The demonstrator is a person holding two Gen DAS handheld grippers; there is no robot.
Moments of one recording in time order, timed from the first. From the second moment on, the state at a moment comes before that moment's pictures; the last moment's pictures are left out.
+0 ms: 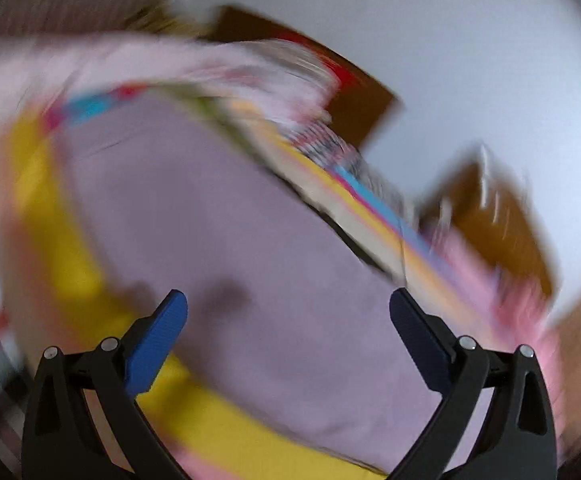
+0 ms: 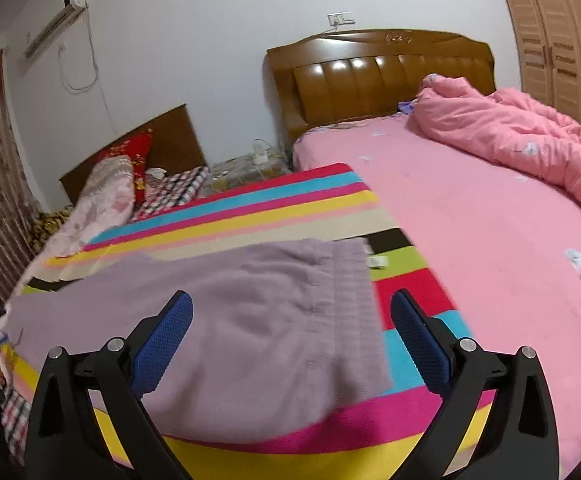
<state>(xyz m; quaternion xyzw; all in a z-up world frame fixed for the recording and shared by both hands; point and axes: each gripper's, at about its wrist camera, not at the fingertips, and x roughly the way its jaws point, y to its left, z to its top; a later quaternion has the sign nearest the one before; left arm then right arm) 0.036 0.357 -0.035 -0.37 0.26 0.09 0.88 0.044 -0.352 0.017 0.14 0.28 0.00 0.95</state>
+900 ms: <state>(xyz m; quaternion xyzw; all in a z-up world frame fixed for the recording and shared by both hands) 0.065 0.510 -0.077 -0.40 0.21 0.11 0.88 0.199 0.203 -0.040 -0.07 0.41 0.44 0.80</state>
